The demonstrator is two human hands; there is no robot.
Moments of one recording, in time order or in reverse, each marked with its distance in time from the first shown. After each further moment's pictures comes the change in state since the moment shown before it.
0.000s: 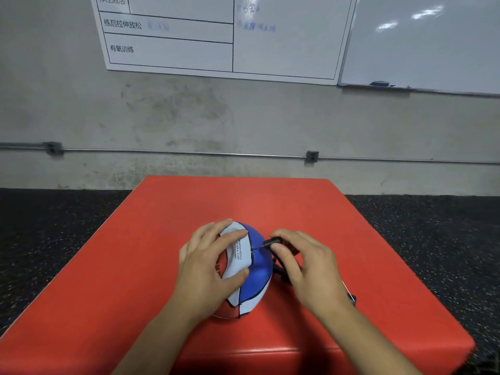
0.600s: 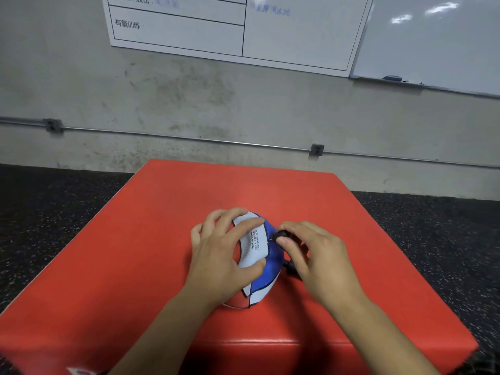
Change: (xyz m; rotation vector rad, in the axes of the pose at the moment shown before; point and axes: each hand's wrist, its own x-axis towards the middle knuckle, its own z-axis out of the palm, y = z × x) left_hand 0.005 0.006 0.011 0.099 0.036 -0.004; right_hand 0.008 -0.005 -0.002 -0.169 -0.109 -0.078
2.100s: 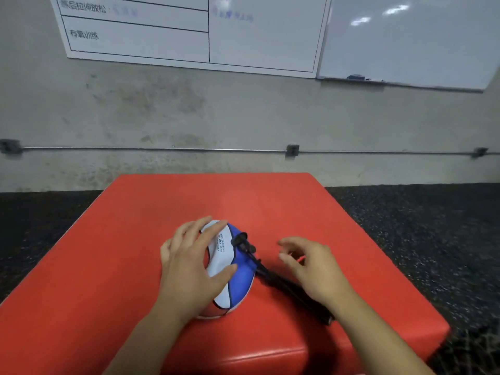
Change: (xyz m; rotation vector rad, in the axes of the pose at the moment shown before) left_hand 0.013 -0.014 0.014 0.007 -0.035 -0.037; right_hand -0.014 0.074 0.000 0.064 -0.178 0.448
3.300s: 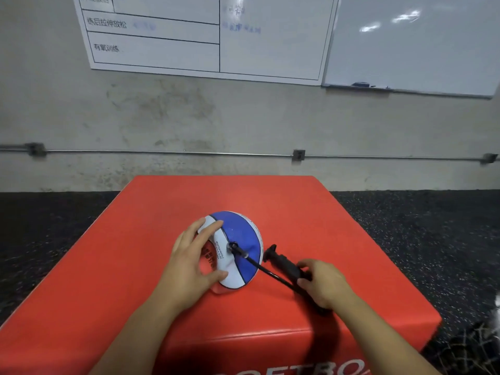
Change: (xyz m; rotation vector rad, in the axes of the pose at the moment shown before) left_hand -0.025 -0.018 -0.027 -0.150 -0.133 0.008; right_hand -0.021 0.041 0.009 -0.443 -0.305 0.254
